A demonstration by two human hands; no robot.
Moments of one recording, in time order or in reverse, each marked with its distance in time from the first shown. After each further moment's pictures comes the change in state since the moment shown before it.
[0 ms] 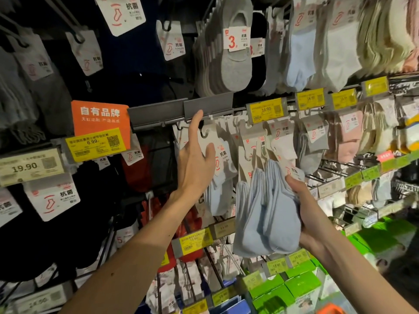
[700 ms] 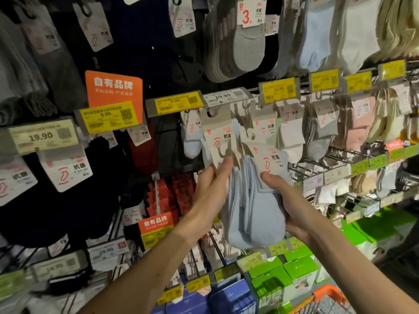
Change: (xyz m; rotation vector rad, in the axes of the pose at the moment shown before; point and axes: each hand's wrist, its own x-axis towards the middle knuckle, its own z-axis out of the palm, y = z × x) left_hand -0.088 0.020 -0.020 -0.601 -0.318 -0.673; right_hand -0.009 0.028 0.023 -0.176 -0.072 0.025
